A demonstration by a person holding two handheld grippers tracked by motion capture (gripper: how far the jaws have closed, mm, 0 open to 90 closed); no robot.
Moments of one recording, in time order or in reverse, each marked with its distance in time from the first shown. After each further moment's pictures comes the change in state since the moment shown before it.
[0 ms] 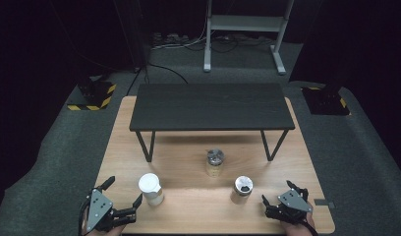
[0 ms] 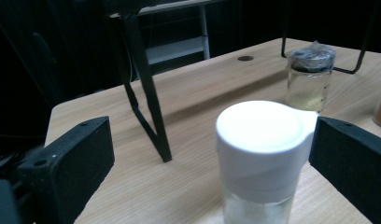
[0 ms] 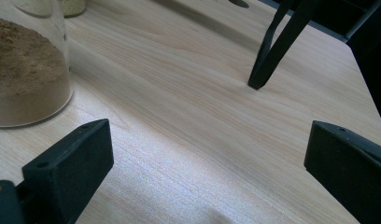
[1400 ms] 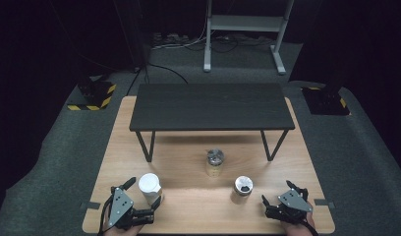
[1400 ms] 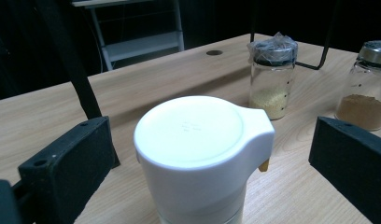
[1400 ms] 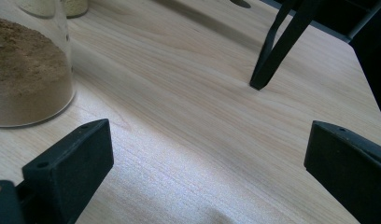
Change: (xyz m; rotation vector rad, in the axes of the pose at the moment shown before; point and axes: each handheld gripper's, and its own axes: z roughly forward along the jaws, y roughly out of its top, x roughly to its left) left arm -0.028 -0.011 0.033 0.023 -0.097 -0.036; right arm 0.000 0.000 0.000 -0.001 0.007 0.002
